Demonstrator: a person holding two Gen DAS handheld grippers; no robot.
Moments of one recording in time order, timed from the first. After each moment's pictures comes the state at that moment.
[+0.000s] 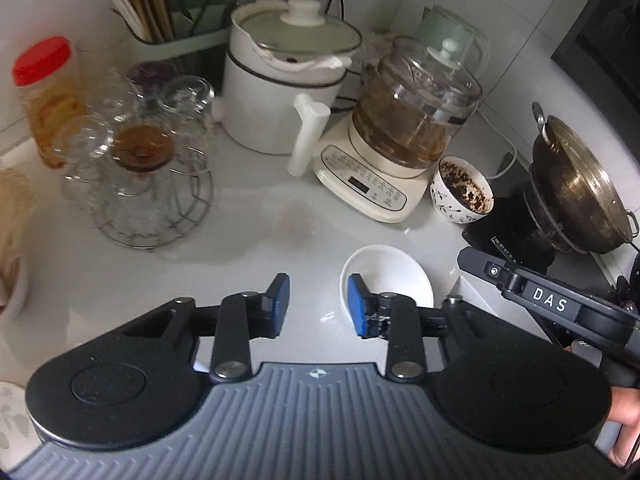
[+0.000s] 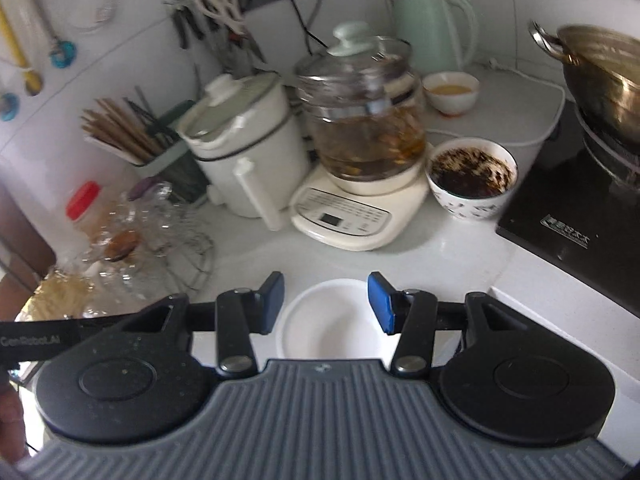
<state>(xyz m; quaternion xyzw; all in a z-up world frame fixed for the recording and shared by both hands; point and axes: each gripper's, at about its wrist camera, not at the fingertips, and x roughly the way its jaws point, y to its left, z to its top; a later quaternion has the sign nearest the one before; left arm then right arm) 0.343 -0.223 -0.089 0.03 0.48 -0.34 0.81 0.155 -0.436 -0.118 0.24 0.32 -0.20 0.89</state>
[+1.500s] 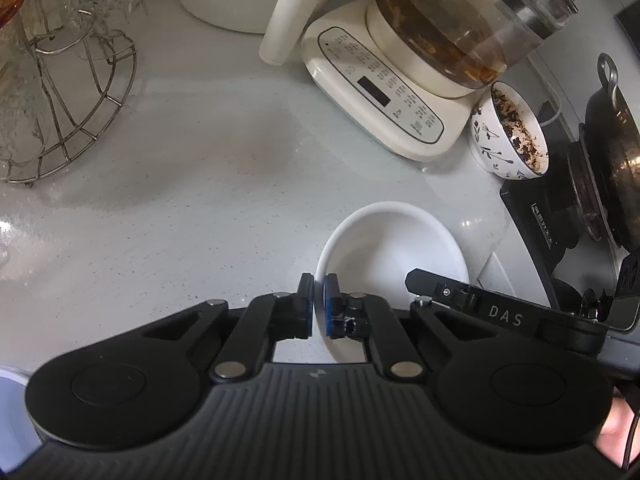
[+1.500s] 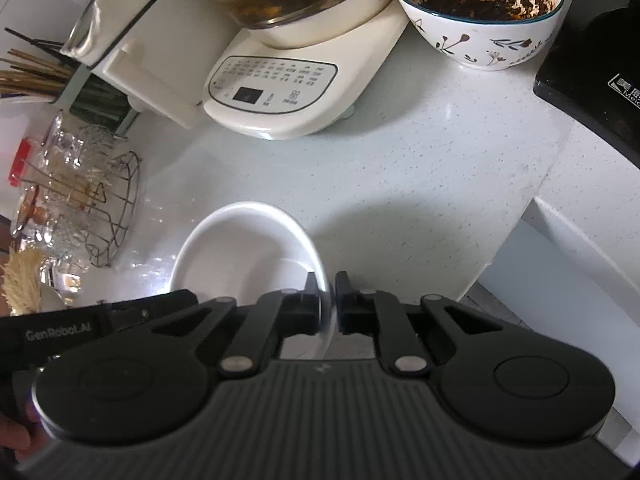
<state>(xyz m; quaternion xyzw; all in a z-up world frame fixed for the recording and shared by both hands) 0.390 -0.314 -0.217 0.02 0.60 -0.32 0.73 0.212 -0.506 -0.237 0.34 0.46 -0.13 0.81</state>
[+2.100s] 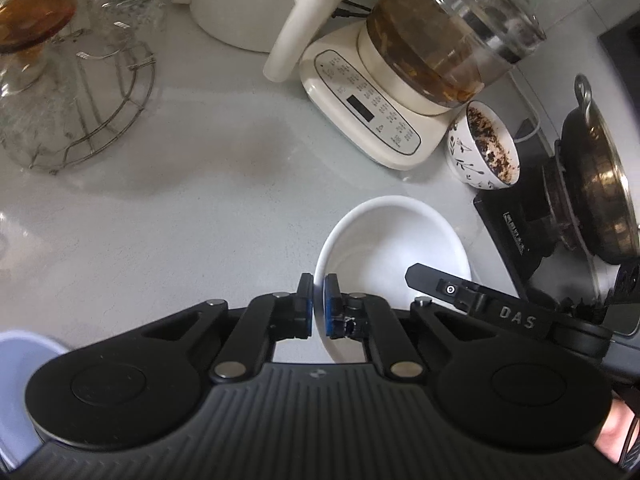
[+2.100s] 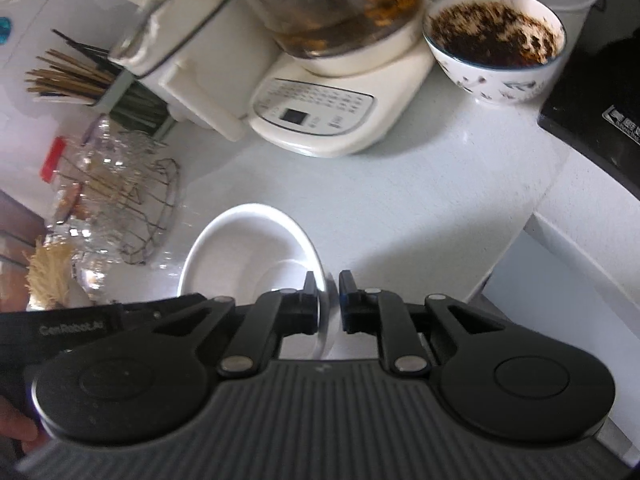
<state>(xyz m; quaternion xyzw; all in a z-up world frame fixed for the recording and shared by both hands) 0.379 -0.286 -0.187 -0.02 0.60 -0.33 0.73 0.197 -0.493 -0.194 0.34 0.43 -0.09 0.83</state>
